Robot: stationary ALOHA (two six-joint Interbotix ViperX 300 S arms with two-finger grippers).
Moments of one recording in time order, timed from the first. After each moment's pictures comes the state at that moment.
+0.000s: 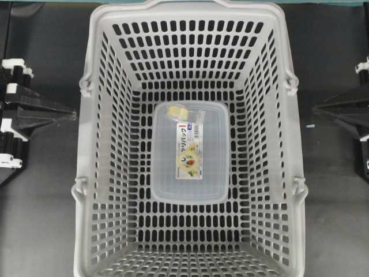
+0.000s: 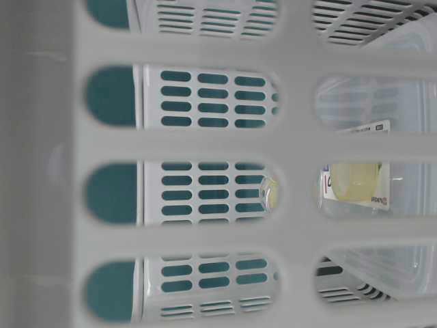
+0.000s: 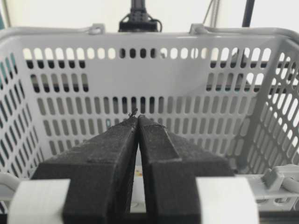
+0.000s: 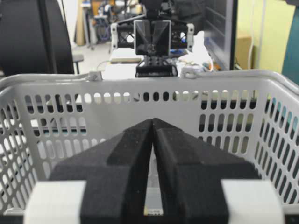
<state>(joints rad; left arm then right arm) 0.00 -0.96 1.17 0.00 -0.29 0.00 0.00 -0.97 1.18 0.00 -0.29 0.00</state>
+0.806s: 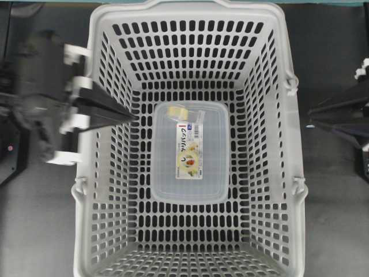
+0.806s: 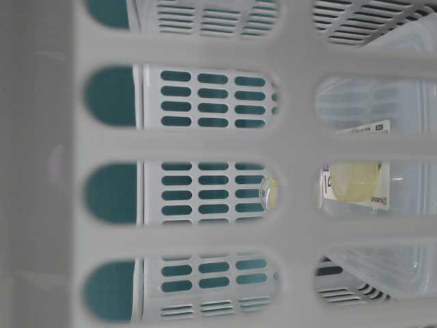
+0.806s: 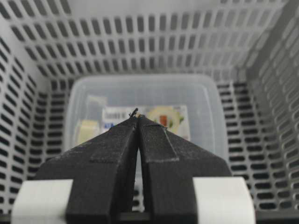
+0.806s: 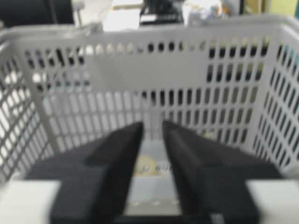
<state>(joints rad) -0.02 -0.51 0.54 0.04 0.50 0.01 0.01 -1.00 1.13 0.01 -0.05 0.04</state>
